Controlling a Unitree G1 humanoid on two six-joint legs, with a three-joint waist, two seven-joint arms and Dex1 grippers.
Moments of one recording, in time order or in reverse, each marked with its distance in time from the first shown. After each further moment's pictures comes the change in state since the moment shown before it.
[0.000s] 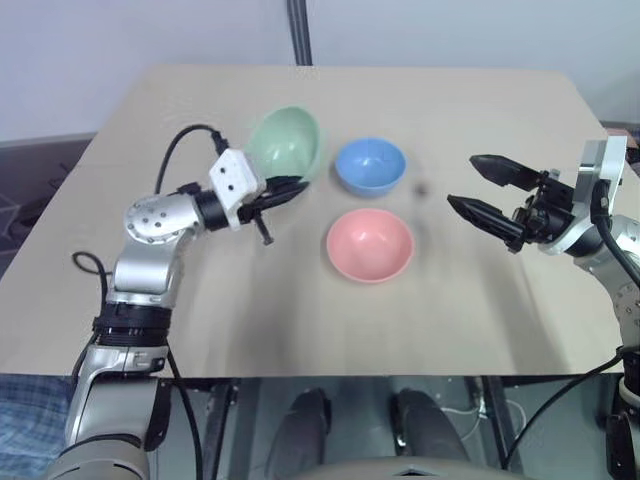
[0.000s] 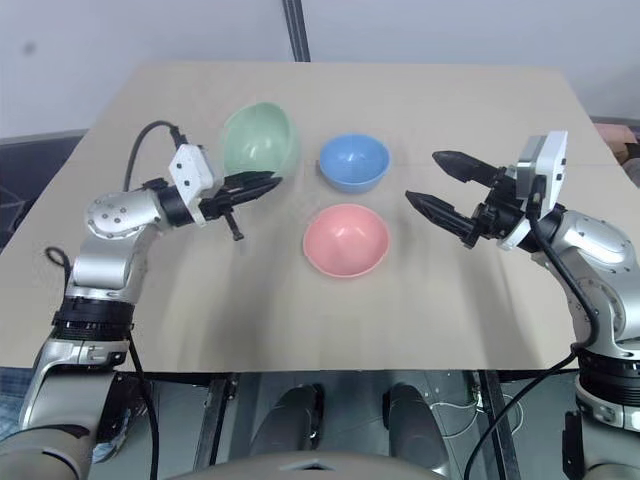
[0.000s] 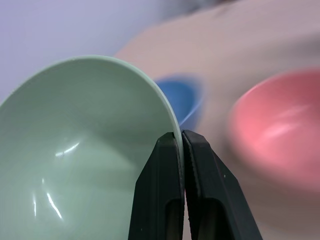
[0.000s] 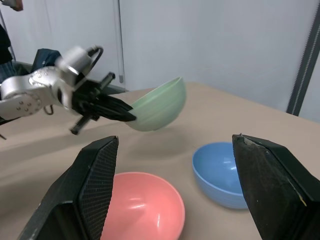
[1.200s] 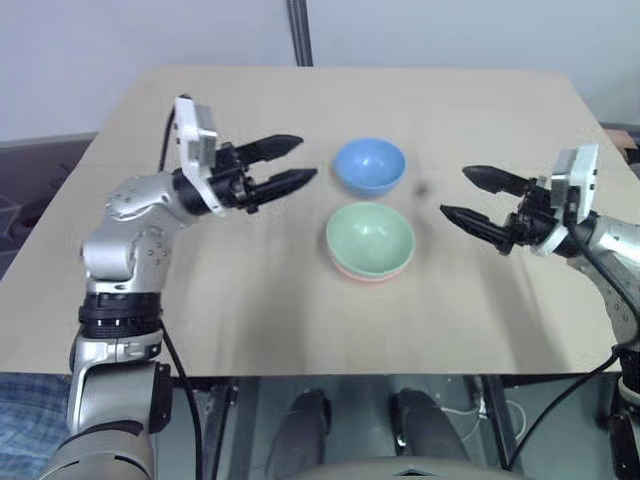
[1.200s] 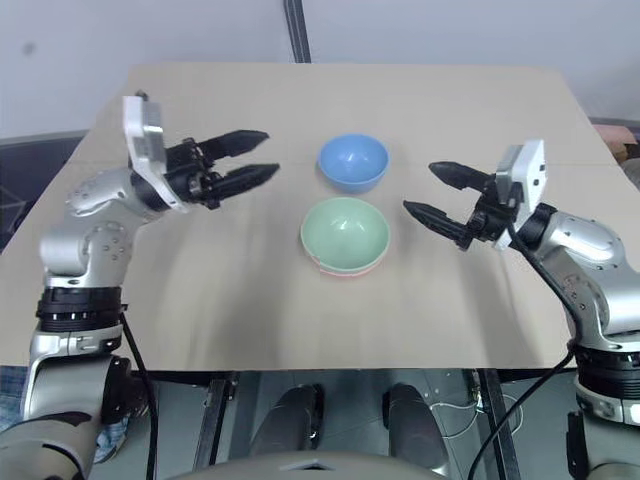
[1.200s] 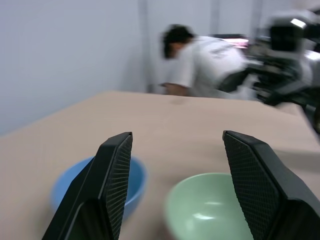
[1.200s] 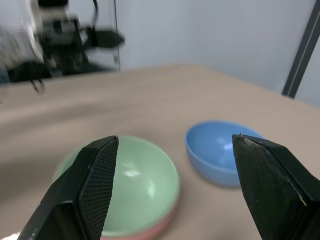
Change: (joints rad) left arm -0.035 0.008 0.188 -0.004 -0.358 0.421 0.024; right arm -0.030 -0.030 0.098 0.096 -0.131 -0.055 0.010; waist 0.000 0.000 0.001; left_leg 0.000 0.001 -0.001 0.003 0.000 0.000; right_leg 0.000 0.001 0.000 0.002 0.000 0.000
